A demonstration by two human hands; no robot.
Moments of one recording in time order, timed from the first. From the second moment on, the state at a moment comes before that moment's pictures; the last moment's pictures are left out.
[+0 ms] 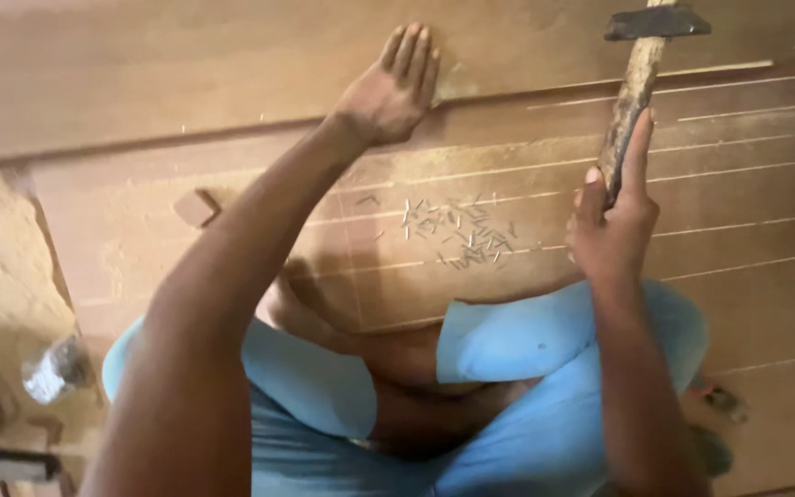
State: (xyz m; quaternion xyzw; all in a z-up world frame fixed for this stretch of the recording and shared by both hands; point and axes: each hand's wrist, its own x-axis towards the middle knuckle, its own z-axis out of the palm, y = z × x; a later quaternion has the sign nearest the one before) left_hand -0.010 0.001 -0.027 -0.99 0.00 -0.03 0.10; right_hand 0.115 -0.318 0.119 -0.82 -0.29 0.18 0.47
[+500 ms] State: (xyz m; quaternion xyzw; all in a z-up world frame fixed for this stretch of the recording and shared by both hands) left_hand -0.035 -0.227 -0.029 -0.98 -0.02 -0.15 -0.12; right_hand 0.134 -0.324 0.142 -0.78 -0.22 0.16 0.57
